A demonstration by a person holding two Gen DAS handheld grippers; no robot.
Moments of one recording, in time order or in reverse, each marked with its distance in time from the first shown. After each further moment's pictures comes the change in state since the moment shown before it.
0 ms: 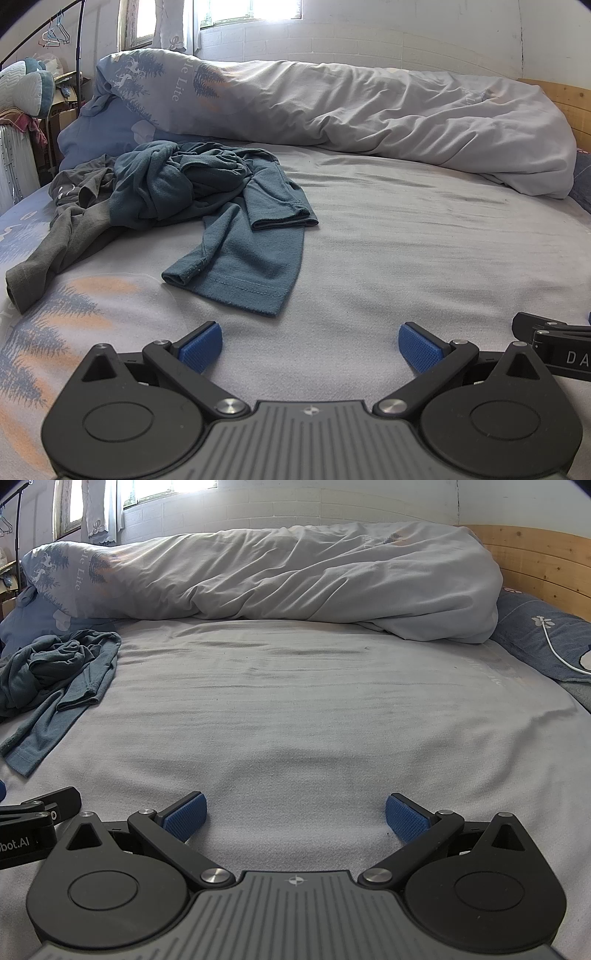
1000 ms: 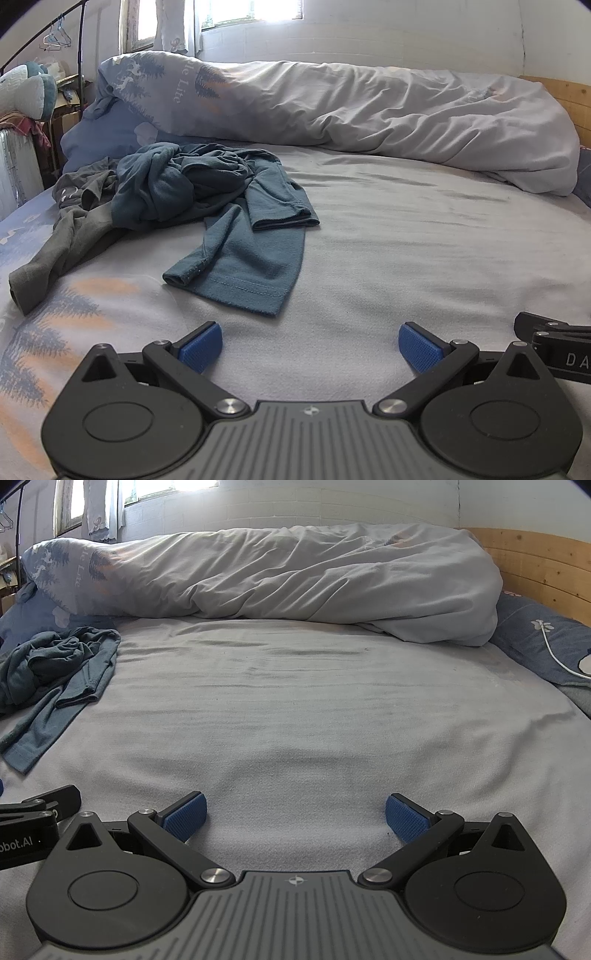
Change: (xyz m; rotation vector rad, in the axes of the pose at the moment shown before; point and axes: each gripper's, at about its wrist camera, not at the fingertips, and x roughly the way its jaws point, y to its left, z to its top) left arm -0.002 -0.004 -0.001 0.005 0.001 0.027; right arm 0.001 0.004 -0.001 -0.011 0.000 -0.009
